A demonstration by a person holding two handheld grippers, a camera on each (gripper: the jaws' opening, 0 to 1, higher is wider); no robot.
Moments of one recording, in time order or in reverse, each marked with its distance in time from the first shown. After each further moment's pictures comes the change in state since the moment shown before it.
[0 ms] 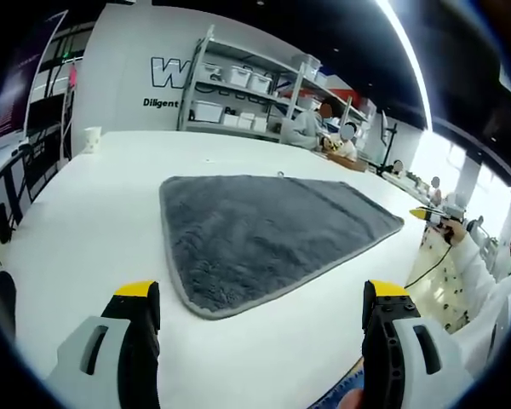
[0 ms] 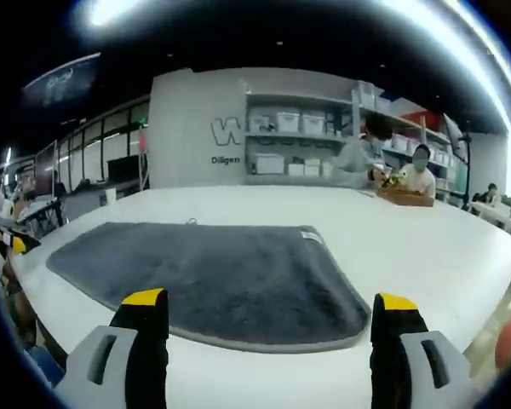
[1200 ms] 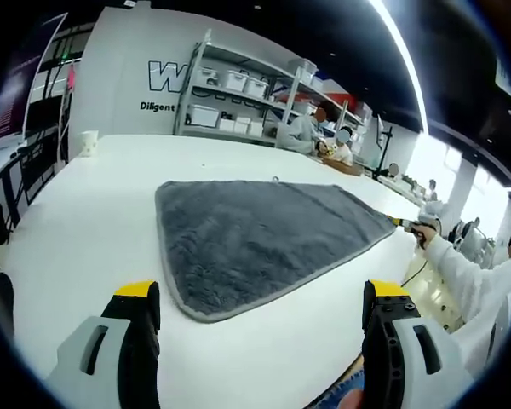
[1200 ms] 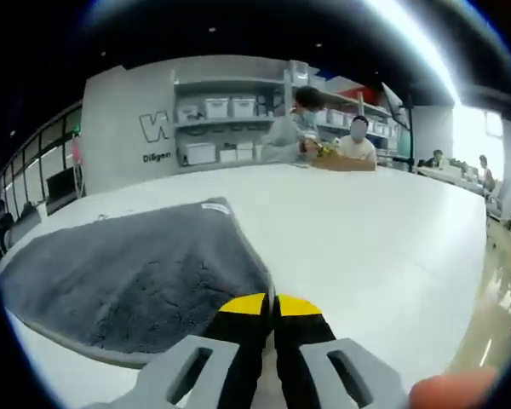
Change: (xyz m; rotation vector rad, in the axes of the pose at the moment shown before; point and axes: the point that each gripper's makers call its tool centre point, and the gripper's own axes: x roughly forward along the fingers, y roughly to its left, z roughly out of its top) left arm 0.001 -0.006 0.005 0.001 -0.021 -0.024; right arm 0.056 -0.127 -0.066 0.180 0.059 -0.361
